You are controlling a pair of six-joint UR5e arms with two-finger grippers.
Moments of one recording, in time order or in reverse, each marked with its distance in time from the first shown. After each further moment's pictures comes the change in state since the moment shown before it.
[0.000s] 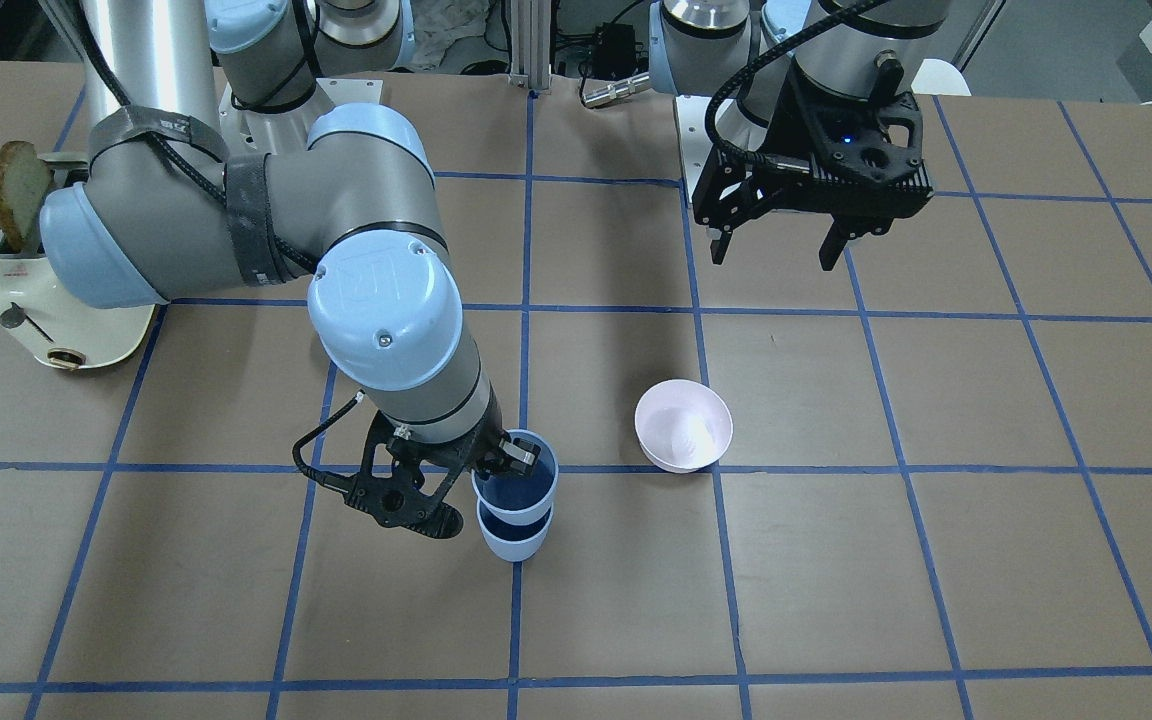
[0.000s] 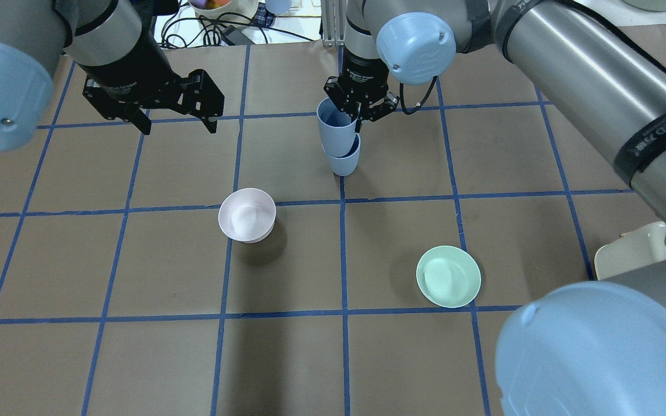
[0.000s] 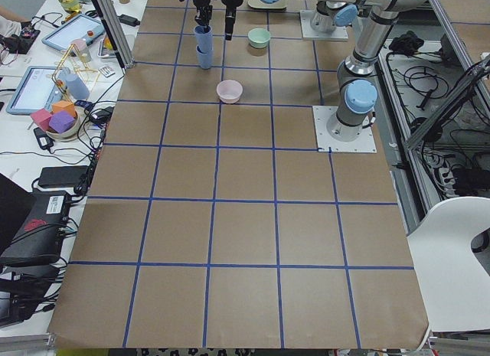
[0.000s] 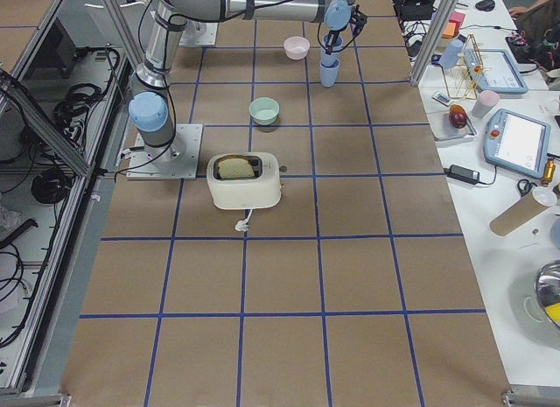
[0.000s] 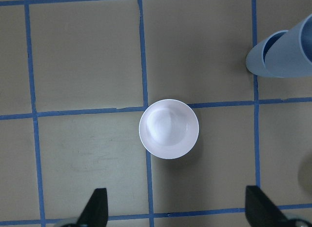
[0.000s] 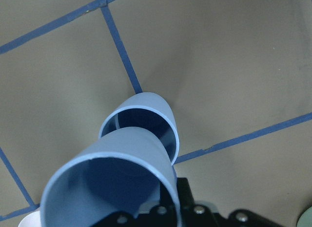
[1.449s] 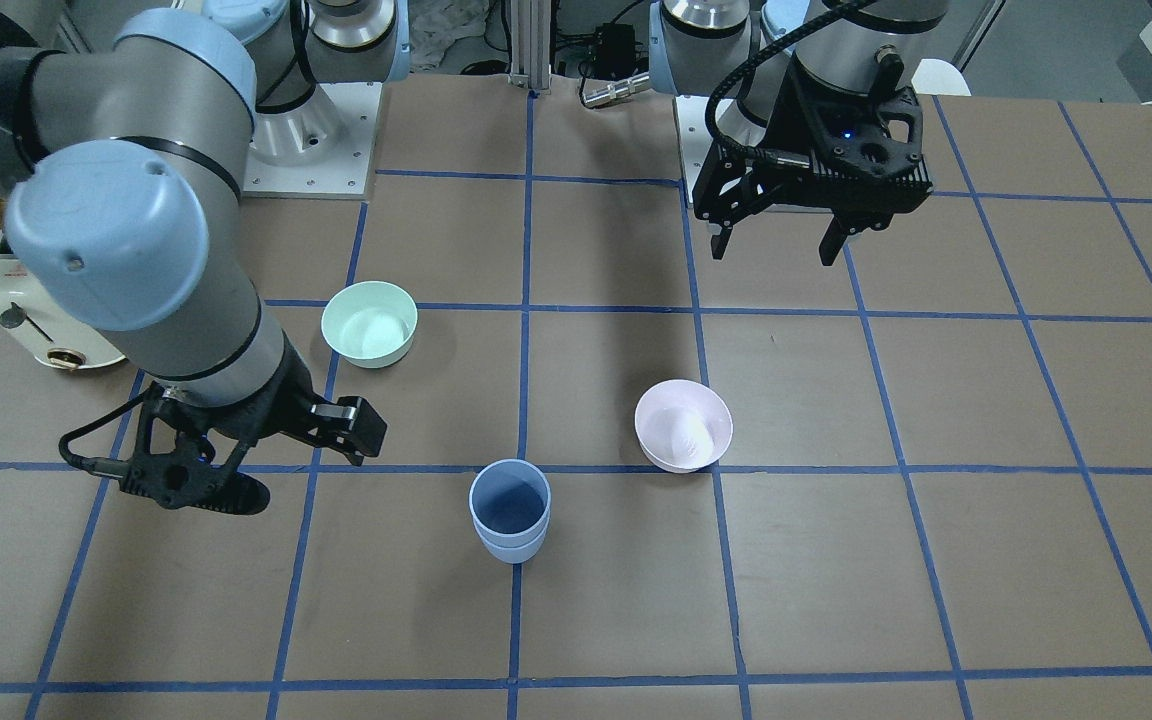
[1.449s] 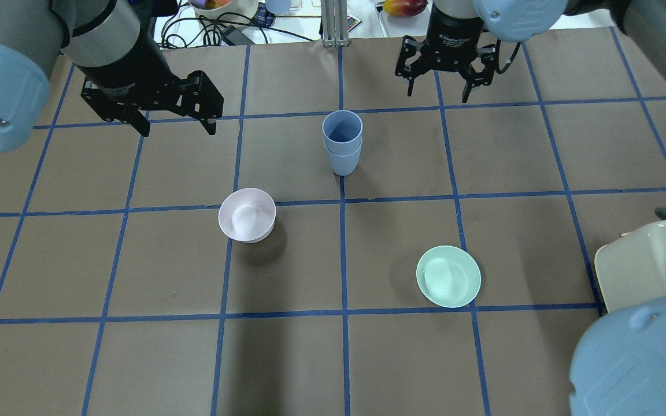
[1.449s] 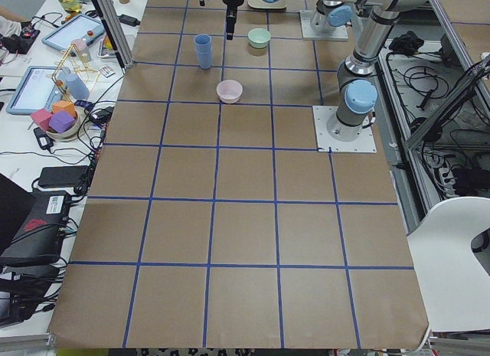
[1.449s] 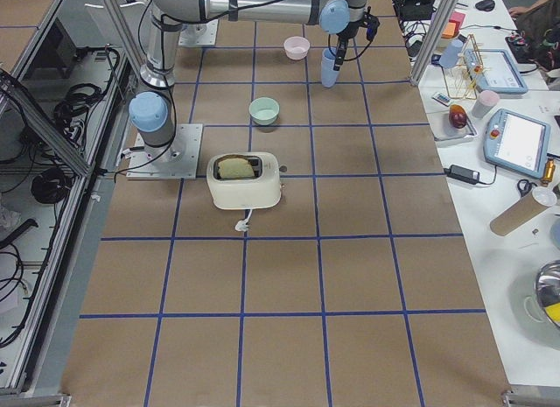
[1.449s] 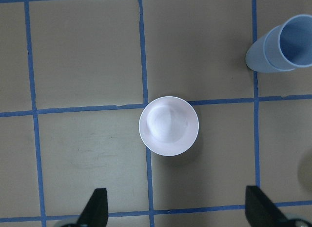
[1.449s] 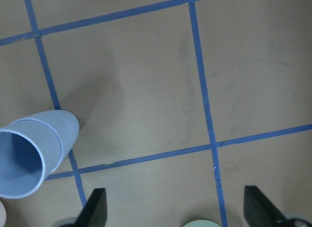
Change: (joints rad) left arm 0.000 0.006 0.000 -0.011 0.000 0.000; right arm -0.184 -0.137 0.032 0.122 -0.104 -0.379
